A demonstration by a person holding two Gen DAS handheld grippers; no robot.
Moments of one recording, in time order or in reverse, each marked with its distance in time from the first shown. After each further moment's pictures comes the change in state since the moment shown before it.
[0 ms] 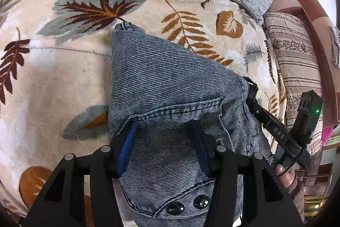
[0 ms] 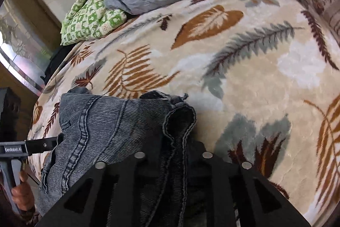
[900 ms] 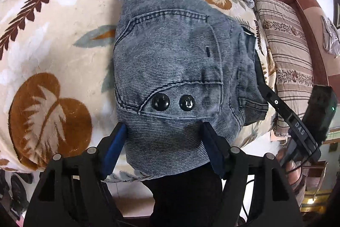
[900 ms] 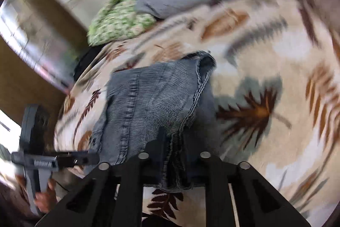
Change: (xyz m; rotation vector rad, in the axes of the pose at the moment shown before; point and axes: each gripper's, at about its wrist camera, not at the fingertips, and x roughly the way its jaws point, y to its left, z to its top) left arm -0.033 -0.002 -0.089 -0.032 0.083 -0.046; right arm -0.093 0.038 -0.056 -0.032 -0.042 0.119
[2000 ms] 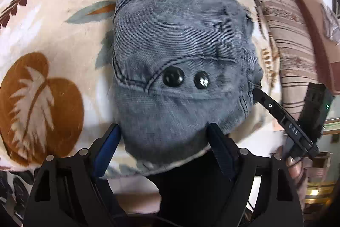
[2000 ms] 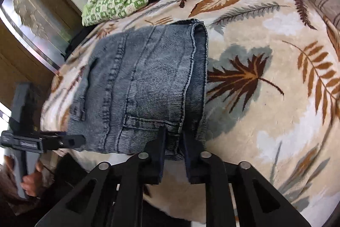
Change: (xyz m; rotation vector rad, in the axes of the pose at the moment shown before) left arm 0.008 0.009 -0.019 0.050 0.049 -0.027; right arm 0.012 -0.018 -0.036 0.006 0.085 -0.034
